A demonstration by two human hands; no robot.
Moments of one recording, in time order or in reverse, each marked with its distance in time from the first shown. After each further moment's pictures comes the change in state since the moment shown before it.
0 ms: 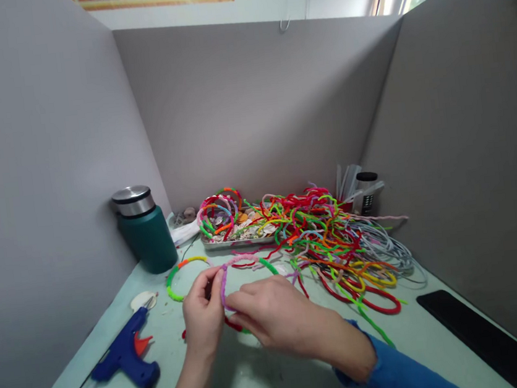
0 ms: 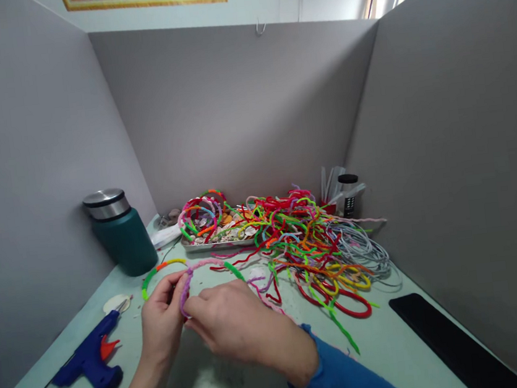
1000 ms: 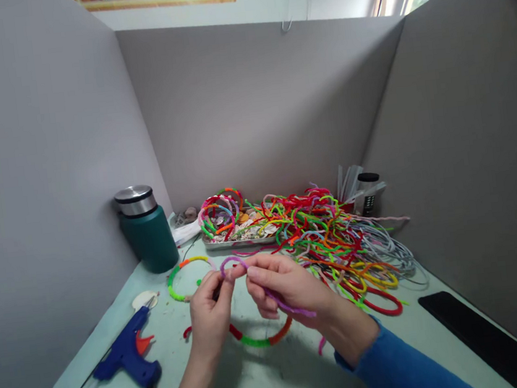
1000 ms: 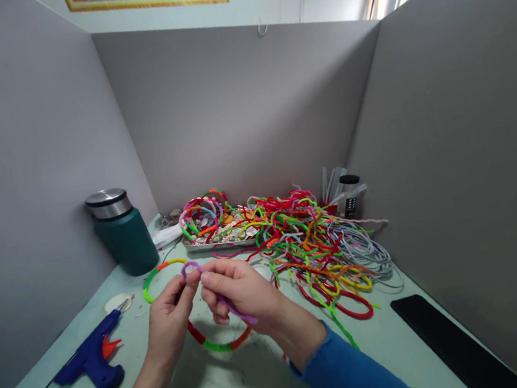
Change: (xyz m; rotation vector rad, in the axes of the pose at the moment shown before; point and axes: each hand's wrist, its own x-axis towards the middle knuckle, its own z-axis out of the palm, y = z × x) left_hand -0.003 0.005 0.001 0.076 -0.136 0.076; right_hand 0.009 0.010 -0.010 1.536 0.057 0.369
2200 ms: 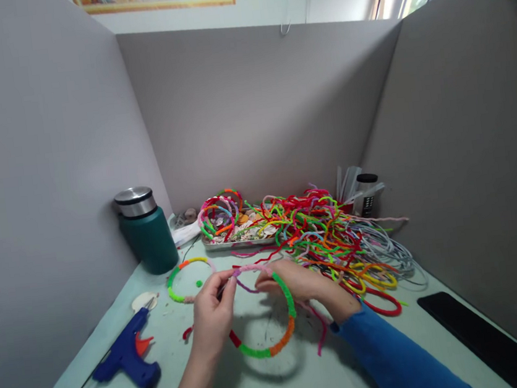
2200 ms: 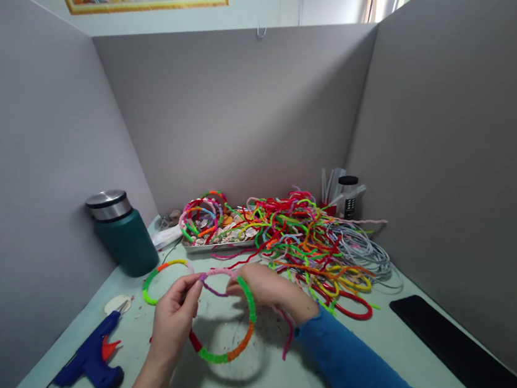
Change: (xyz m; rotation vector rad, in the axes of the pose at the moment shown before) left_hand 0.001 -0.009 0.003 -0.068 -0.027 -0.114; right_hand 0.010 0.017 -0.068 -1.256 0.006 0.062
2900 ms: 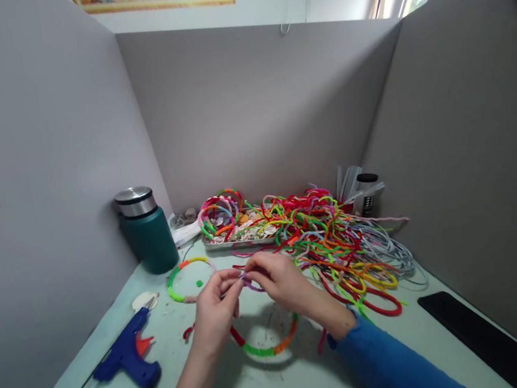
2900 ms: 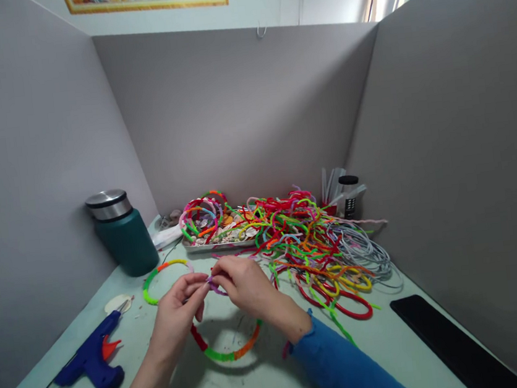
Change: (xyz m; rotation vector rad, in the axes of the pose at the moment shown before) left_hand 0.000 0.008 0.004 -0.258 -0.138 -0.192; right_hand 0.004 -0.027 0.017 0.004 0.431 -0.223
